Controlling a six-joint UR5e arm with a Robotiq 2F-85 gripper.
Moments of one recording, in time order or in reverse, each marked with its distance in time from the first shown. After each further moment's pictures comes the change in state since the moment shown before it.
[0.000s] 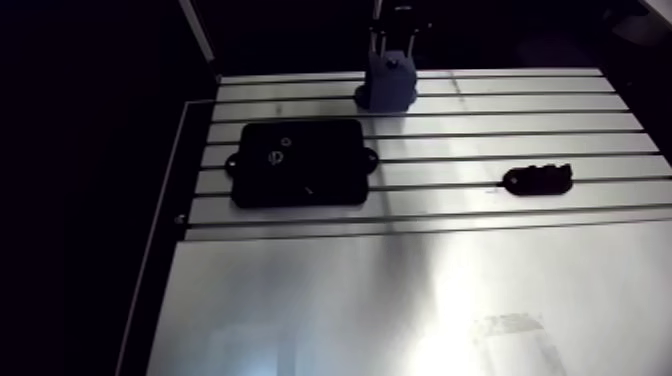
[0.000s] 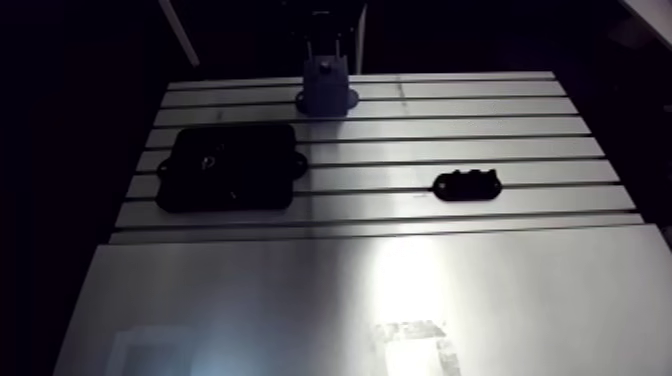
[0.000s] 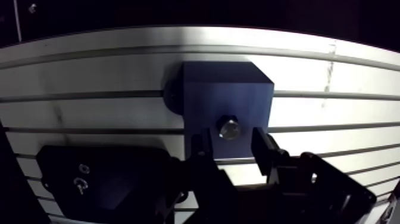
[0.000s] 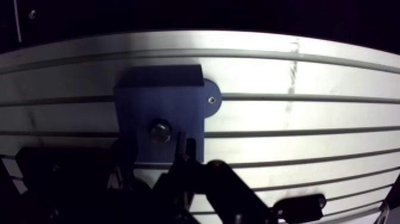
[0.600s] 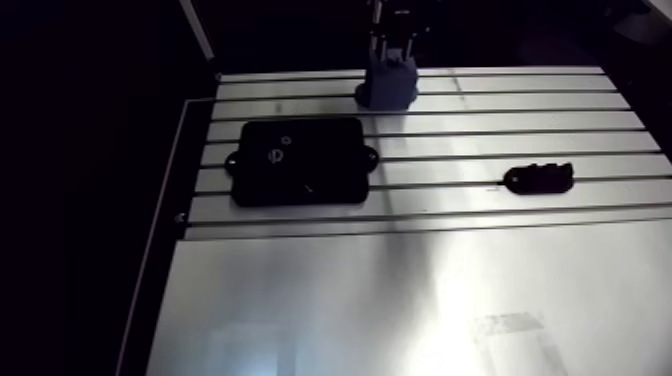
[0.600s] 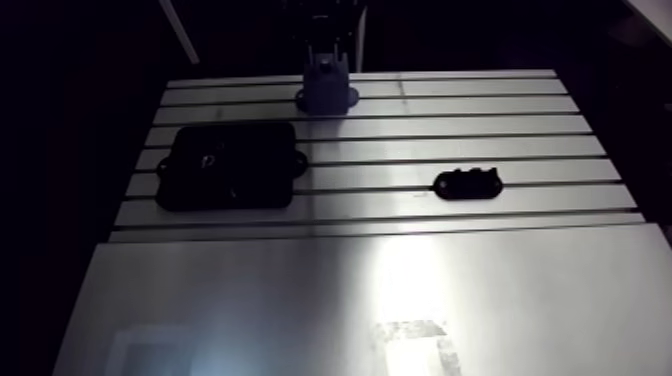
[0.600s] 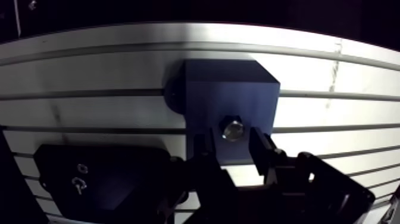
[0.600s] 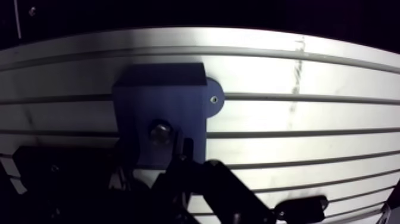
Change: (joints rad) arm 0.001 0.005 0.010 -0.006 0.002 -0.007
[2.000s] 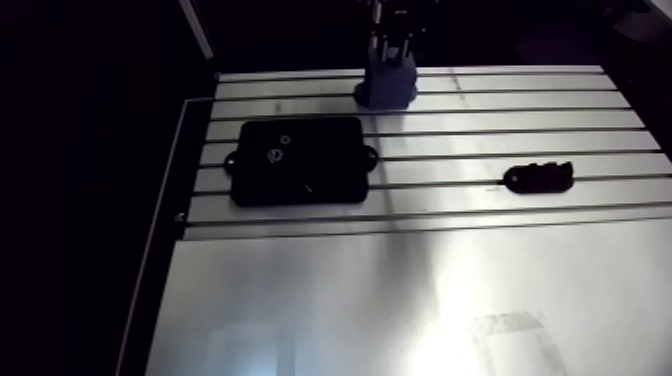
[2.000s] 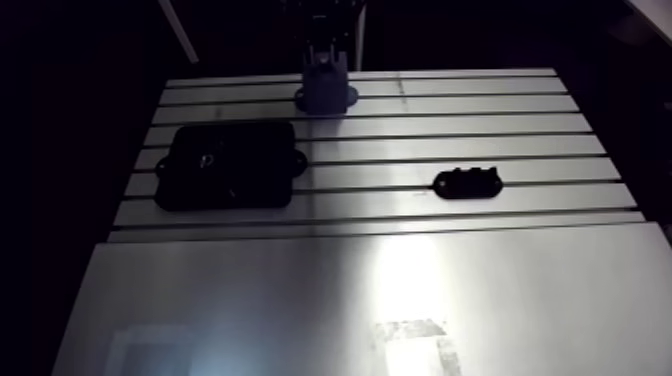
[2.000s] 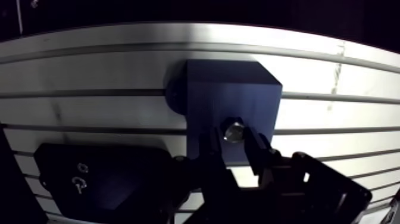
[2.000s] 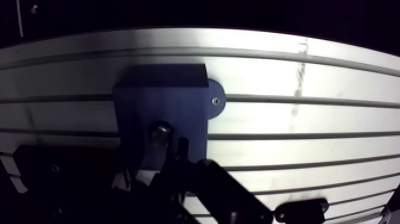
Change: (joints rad) arm -0.002 0.003 0.000 -0.002 0.008 -0.012
